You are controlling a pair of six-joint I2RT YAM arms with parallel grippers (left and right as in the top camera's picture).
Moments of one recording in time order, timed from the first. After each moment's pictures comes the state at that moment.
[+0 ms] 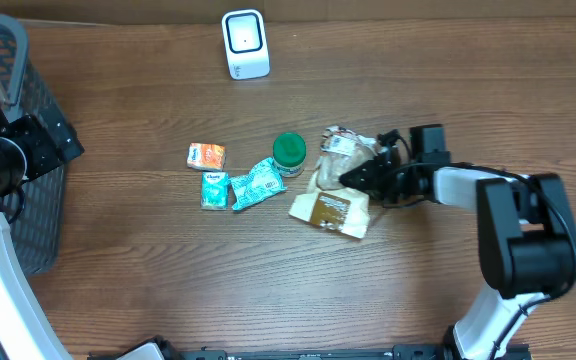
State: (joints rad) left arm 0.45 1.38 1.78 -1.34 0.15 -0.11; right arm 0.06 1.94 0.89 -0.10 -0.85 0.44
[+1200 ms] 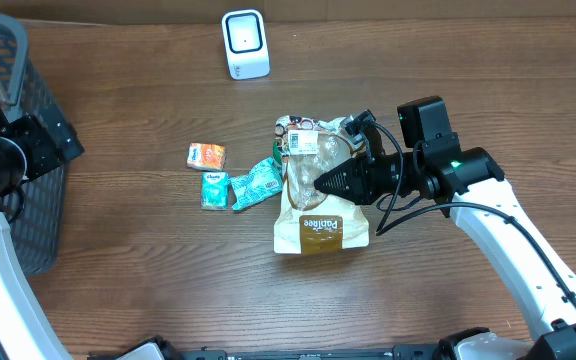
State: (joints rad) left arm 0.45 1.38 1.78 -1.34 0.15 -0.11; right arm 0.30 1.45 1.10 -0.66 -0.89 0.03
